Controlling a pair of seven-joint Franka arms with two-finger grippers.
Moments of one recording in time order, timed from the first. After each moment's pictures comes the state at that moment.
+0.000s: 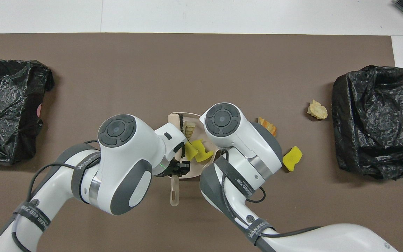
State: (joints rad) left arm -0.42 0.07 -0.20 -2.05 -0.35 2.02 -0.41; right arm 0.31 0.33 0.27 -1.80 -0.24 1.92 -0.79
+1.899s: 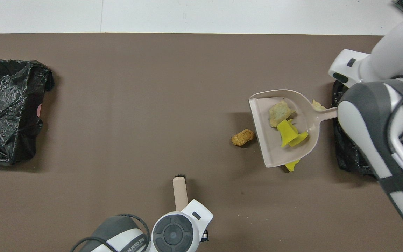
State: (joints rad) left arm -0.73 -0.17 -0.24 -2.38 -0.31 2.03 -0.83; right arm -0.20 0.25 0.26 -1.57 -0.19 1.65 -1.59
